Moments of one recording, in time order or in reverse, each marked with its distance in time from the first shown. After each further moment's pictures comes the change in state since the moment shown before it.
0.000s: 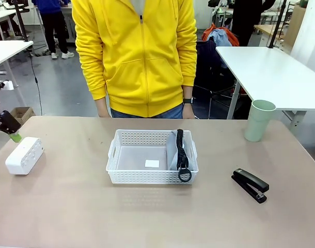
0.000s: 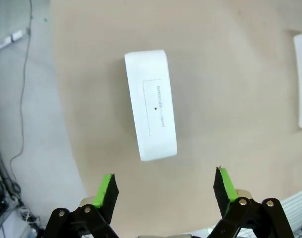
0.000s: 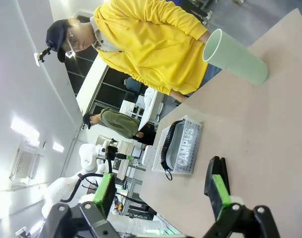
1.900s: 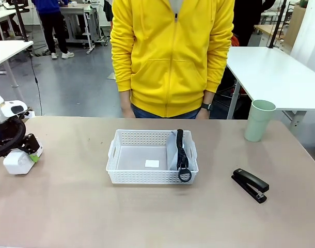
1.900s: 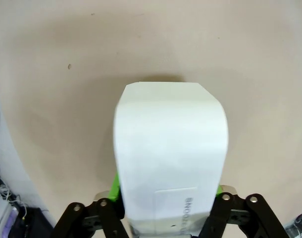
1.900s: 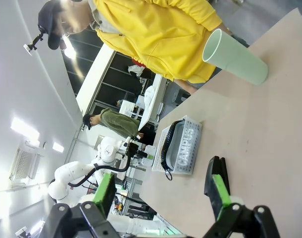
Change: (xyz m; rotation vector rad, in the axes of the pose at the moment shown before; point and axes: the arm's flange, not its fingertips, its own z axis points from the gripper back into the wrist) left arm 0.046 0.028 -0.123 -0.054 0.190 0.100; right arm 0.000 0.000 0.000 0.000 0.000 -0.001
